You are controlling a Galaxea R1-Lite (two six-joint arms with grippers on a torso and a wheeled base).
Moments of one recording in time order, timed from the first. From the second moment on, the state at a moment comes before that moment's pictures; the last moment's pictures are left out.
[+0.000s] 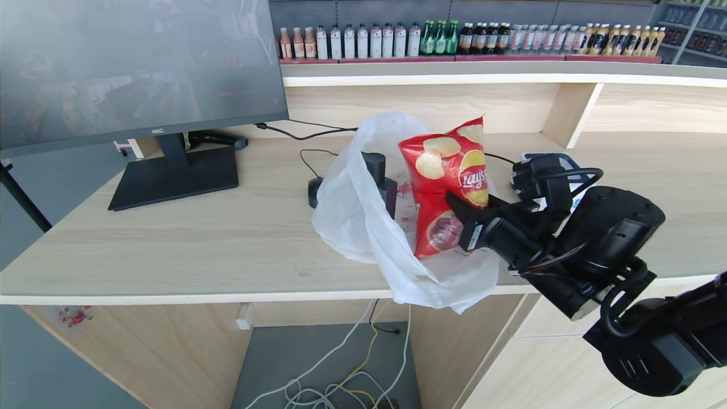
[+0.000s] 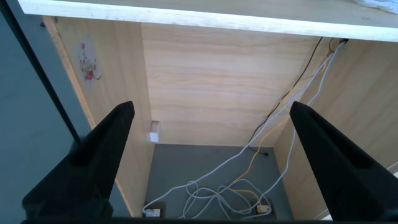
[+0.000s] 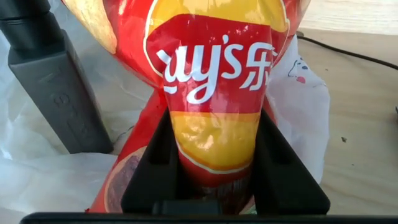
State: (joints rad) left arm 0.00 0.00 0.00 0.00 0.00 0.00; right arm 0.52 1.86 -0.68 -1.29 -0.14 -0.05
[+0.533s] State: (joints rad) left arm 0.00 0.00 0.00 0.00 0.00 0.00; right arm 0.52 1.86 -0.80 -1.15 -0.13 -0.08
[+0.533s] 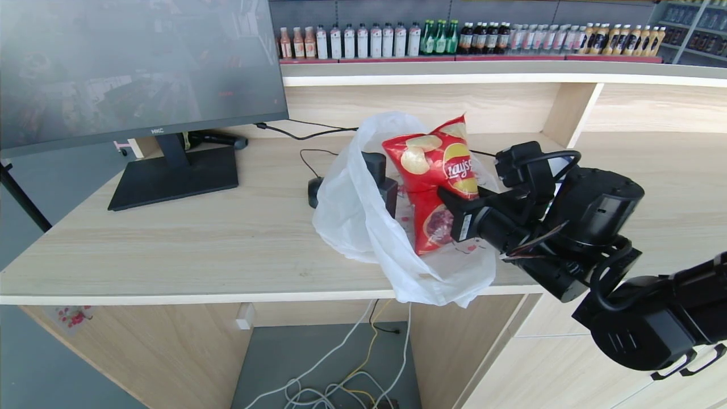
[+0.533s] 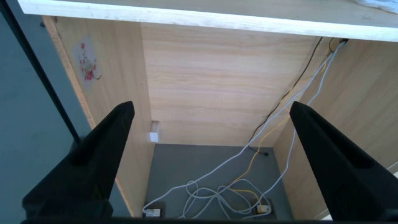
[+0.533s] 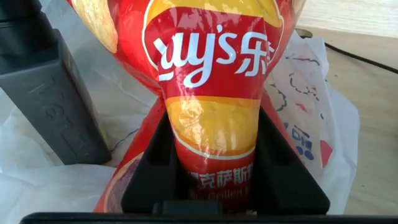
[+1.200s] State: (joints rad) left arm 0.00 0.00 0.00 0.00 0.00 0.00; right arm 0.52 1.87 -0.82 -1.13 -0.08 -0.09
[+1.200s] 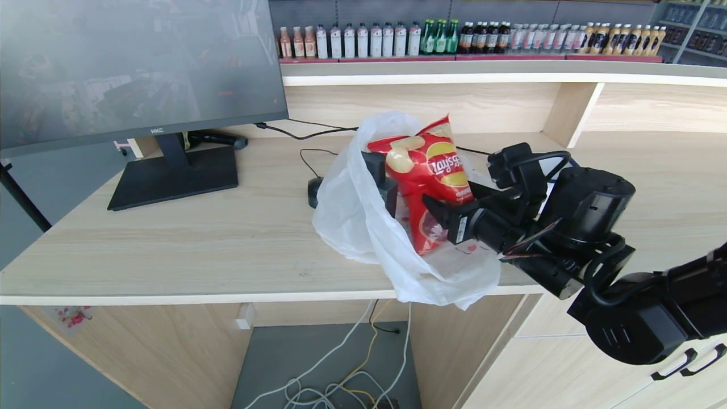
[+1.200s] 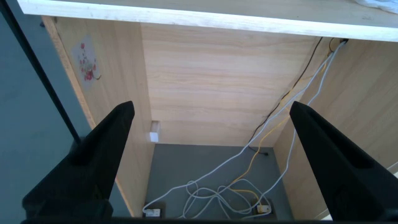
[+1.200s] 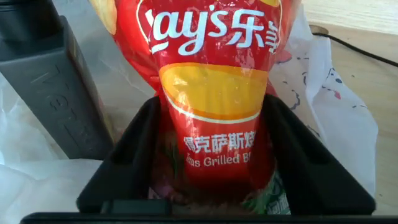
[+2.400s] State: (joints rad) left arm 0.00 0.00 0.00 0.00 0.00 0.00; right arm 0.46 1.23 -0.23 -1.15 -0.08 0.00
